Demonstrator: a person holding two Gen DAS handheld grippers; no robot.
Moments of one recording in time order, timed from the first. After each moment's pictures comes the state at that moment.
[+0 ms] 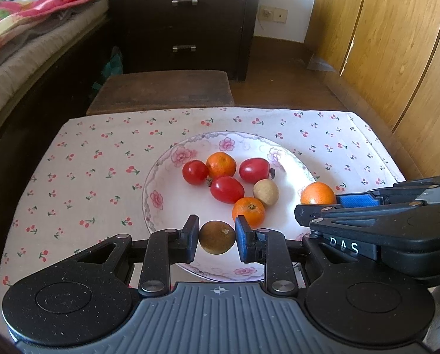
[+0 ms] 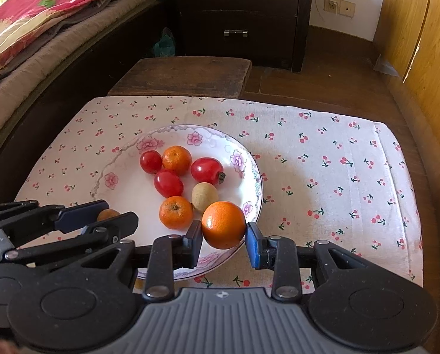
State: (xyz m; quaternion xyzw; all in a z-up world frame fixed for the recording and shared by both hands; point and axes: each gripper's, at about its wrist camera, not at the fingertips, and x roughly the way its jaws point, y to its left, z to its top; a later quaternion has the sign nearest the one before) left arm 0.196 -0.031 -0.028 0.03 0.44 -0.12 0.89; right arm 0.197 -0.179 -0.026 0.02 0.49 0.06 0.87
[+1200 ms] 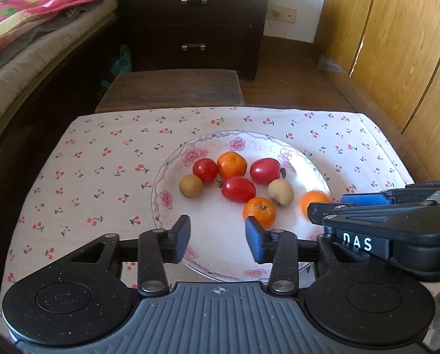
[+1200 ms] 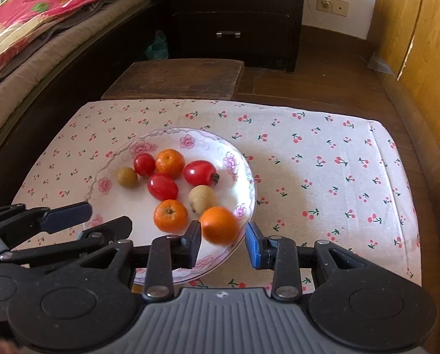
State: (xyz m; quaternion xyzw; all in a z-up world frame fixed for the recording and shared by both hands) left arm 0.198 -0.029 -0.029 0.03 0.44 -0.10 0.89; right arm 0.199 -0.183 -0.025 0.02 0.48 0.04 0.88
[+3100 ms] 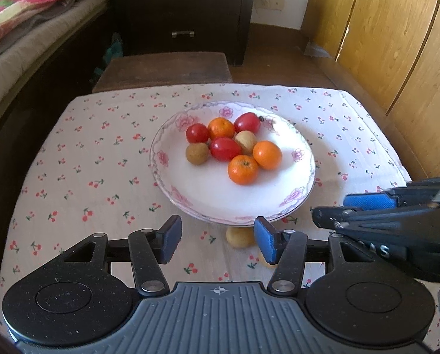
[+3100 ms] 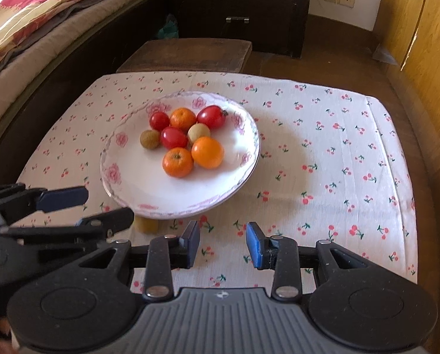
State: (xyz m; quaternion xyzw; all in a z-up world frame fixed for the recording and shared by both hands) left arm 0.162 -0.018 -0.031 0.03 0.46 -0.13 0.88; right arm 0.149 -0.181 -0.027 0.01 0.51 0.07 0.86
